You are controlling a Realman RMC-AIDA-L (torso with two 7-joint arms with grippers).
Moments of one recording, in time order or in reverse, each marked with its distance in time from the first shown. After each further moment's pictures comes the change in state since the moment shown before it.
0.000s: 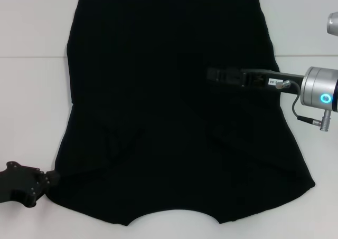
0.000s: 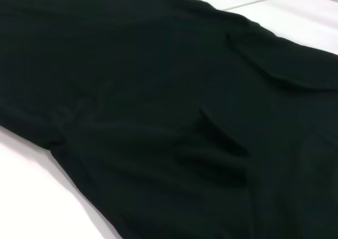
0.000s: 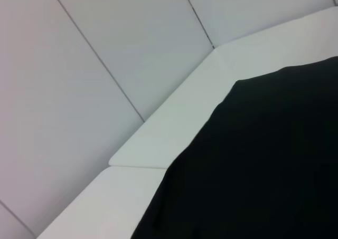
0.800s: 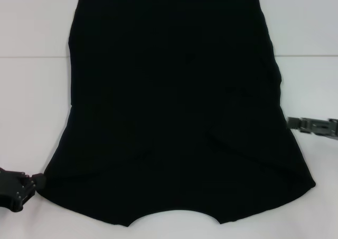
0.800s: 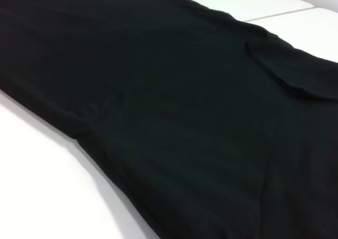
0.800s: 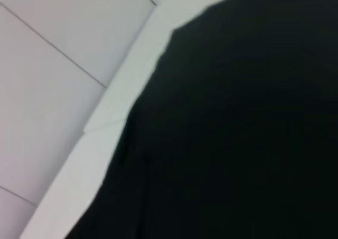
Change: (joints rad) left arm 0.035 -0.002 -0.082 0.028 0.001 0.044 -0.002; right arm -0.246 -0.184 0.007 0.000 -0.027 -0.282 0.190
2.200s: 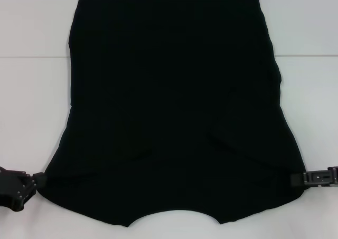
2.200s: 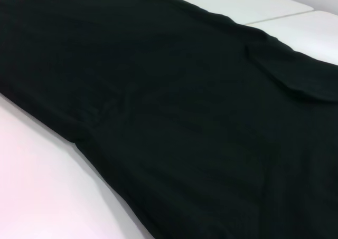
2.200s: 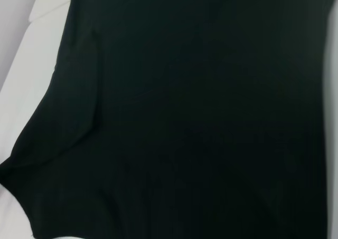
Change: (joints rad) left arm 0.002 -0.004 0.000 -0.004 -0.012 -0.006 0.013; right arm 0.038 -0.006 0.035 0.004 -0.346 -0.092 0.131
